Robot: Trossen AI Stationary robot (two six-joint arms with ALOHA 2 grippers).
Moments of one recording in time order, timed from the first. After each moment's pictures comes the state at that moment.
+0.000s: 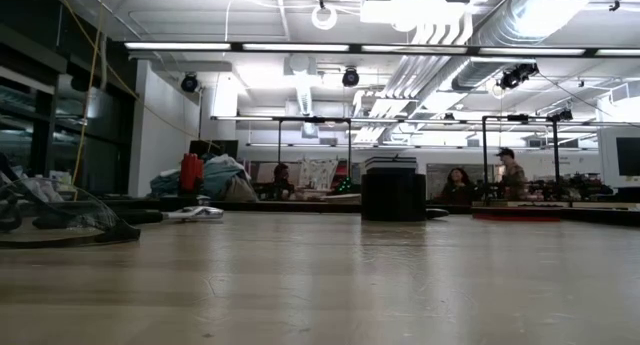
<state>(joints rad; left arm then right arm) 0.46 1.06 1.70 -0.76 0.42 -0.07 -0.17 1.65 1.76 -0.47 0.03 -0.05</state>
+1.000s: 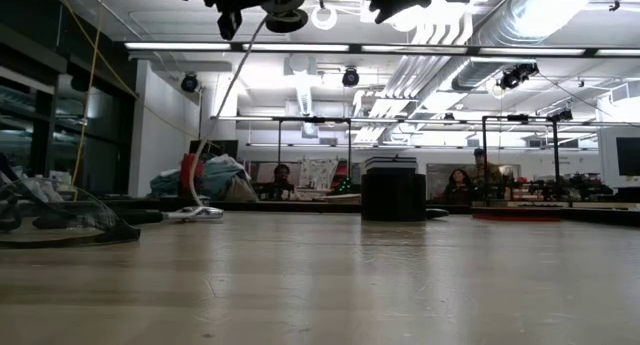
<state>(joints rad) 0.53 1.13 1.09 -0.25 0.54 -0.16 -0.22 1.52 1.75 -0.99 0.17 0.05</state>
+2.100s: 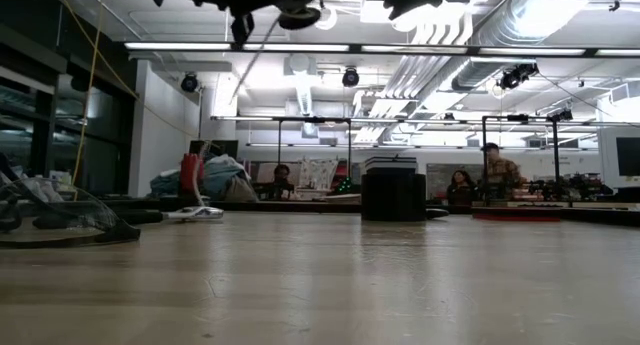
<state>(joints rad) 0.52 1.21 1.09 -0.14 0.59 -0.23 -0.30 1.47 1.75 -1.04 0.10 0.02</state>
